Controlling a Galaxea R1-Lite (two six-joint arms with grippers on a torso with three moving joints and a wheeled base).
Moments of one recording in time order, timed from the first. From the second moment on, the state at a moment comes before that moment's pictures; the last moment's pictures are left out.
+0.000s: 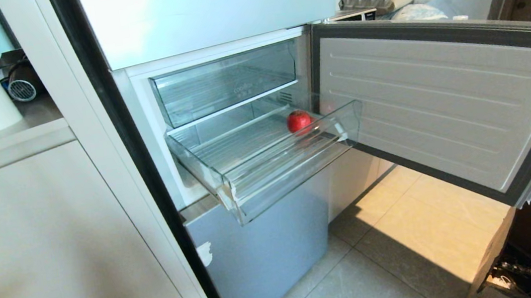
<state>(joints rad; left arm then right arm) 0.00 0.00 0.00 0.00 0.00 0.00 -1.18 2.07 -1.12 -0.64 0.05 0.15</state>
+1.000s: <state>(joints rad) 0.00 0.00 0.00 0.00 0.00 0.00 -1.18 2.22 -1.21 -0.69 0.06 0.16</state>
